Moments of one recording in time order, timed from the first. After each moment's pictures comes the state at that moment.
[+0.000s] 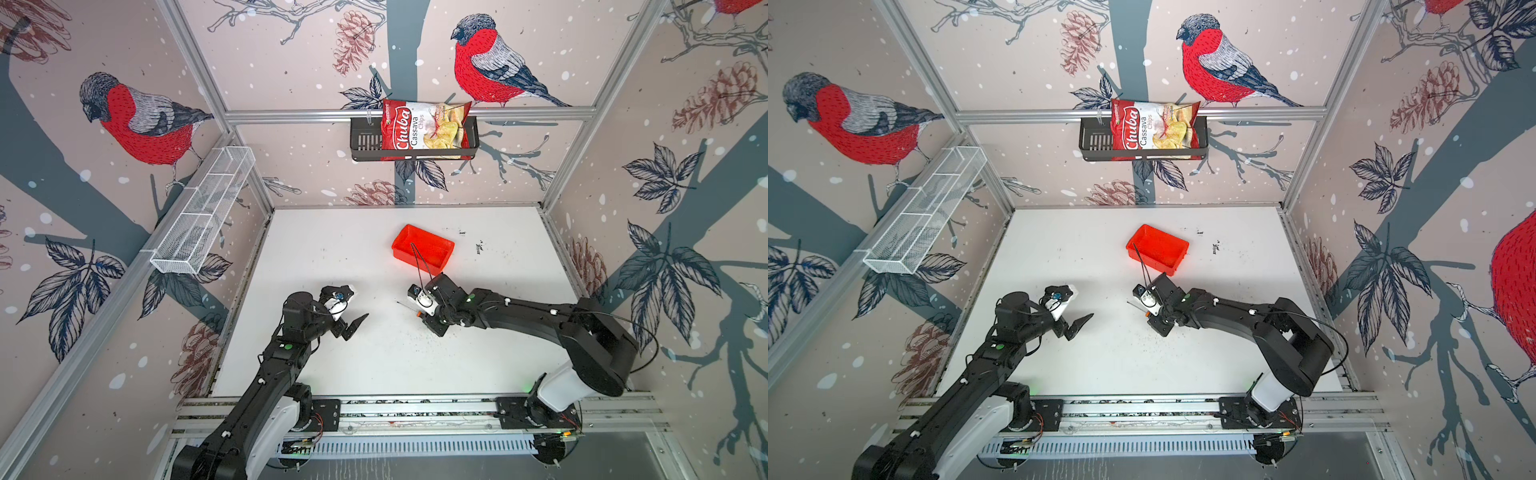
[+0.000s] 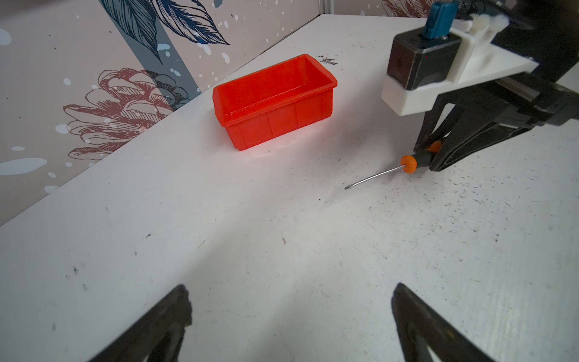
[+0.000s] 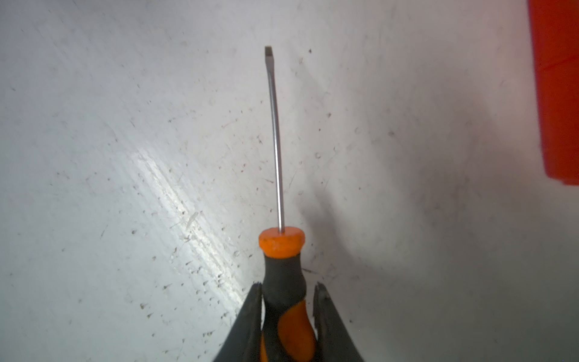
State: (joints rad) left arm -0.17 0.78 0.28 0.04 0.57 0.47; right arm 0.88 1.57 0.88 -0.37 -0.05 -0.17
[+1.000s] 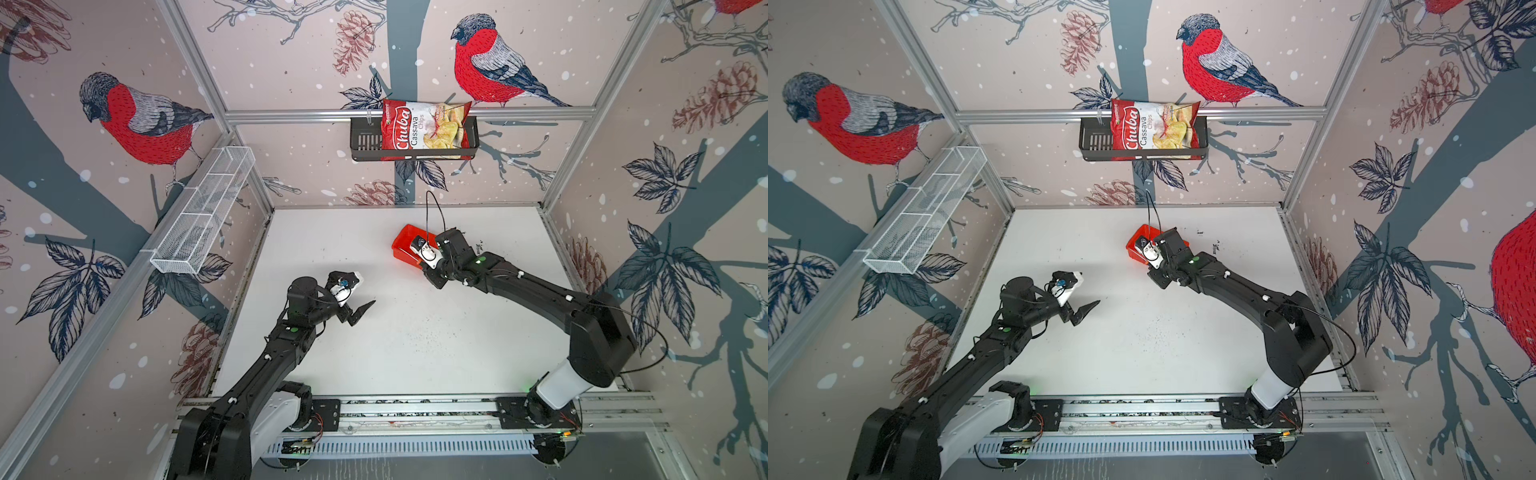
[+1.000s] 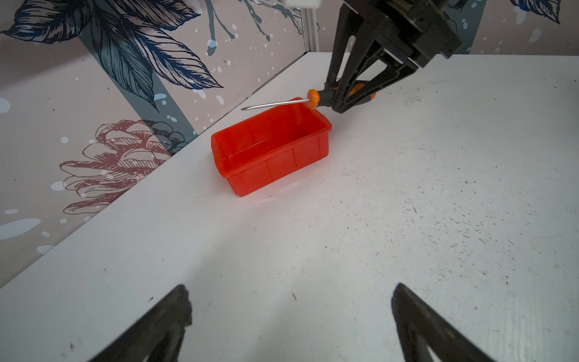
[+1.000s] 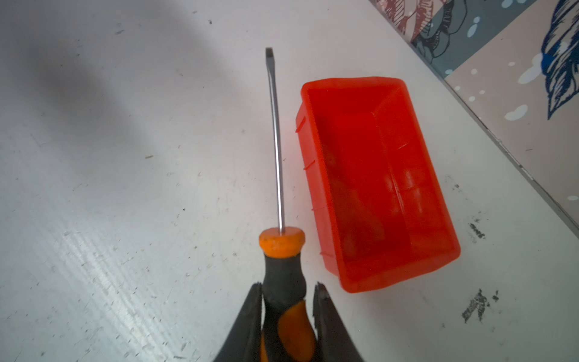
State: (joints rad) left arm -0.21 0.99 0.40 0.21 0.63 0.47; right arm 0.70 1.63 1.22 -0.41 0.00 -0.32
